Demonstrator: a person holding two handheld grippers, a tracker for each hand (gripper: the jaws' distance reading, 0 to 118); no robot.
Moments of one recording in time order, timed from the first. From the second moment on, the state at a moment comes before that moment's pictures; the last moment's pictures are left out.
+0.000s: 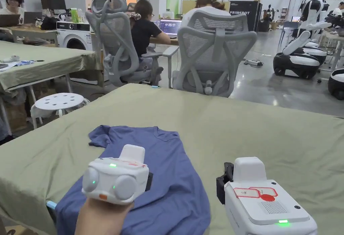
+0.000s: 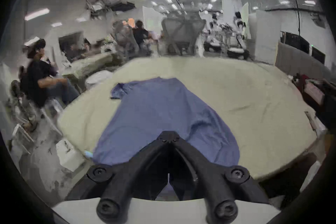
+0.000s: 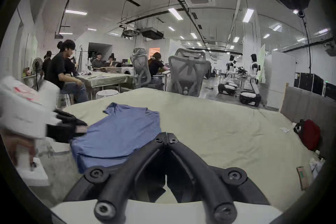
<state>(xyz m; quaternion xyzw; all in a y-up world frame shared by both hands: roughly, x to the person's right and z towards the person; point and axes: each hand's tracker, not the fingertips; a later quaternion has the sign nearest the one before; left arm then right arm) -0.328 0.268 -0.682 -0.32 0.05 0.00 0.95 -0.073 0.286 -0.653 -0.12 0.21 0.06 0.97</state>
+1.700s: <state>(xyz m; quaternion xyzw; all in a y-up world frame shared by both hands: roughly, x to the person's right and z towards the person) 0.072 0.351 -0.885 -0.29 -0.40 -0.02 0.87 0.206 0.336 -0.681 -0.12 -0.06 0.04 0.99</state>
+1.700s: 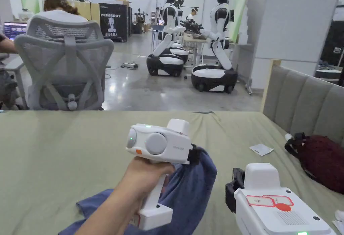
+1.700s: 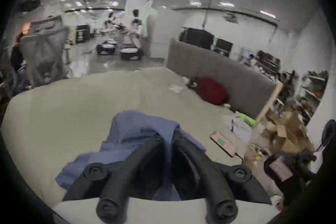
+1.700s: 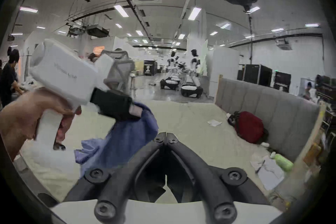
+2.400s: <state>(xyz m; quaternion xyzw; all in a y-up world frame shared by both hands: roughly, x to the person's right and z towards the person) -0.015 0.279 -0.784 -0.18 -0.17 0.02 0.97 0.234 0.303 -0.700 -0.15 -0.06 0.02 0.99</state>
